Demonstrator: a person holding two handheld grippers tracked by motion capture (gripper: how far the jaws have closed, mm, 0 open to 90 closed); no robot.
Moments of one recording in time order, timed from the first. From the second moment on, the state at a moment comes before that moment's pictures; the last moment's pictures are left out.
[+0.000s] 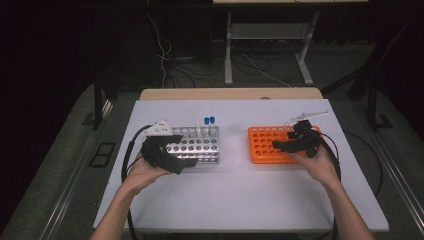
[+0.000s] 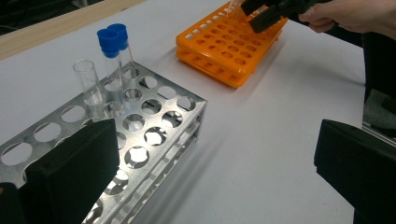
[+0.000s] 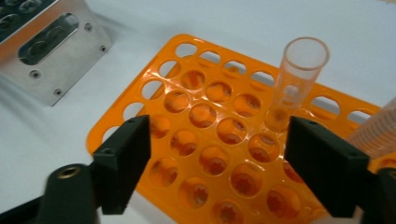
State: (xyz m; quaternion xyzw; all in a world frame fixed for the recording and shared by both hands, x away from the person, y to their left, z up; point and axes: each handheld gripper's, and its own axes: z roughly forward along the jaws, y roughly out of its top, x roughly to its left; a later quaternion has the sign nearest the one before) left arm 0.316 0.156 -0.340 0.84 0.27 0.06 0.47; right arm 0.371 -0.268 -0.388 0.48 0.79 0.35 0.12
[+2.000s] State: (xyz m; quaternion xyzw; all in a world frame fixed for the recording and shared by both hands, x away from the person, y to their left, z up) left arm 0.306 0.137 -0.337 0.84 0.24 0.05 0.48; right arm 0.362 -0.248 -0.352 0.48 0.76 0.36 0.26
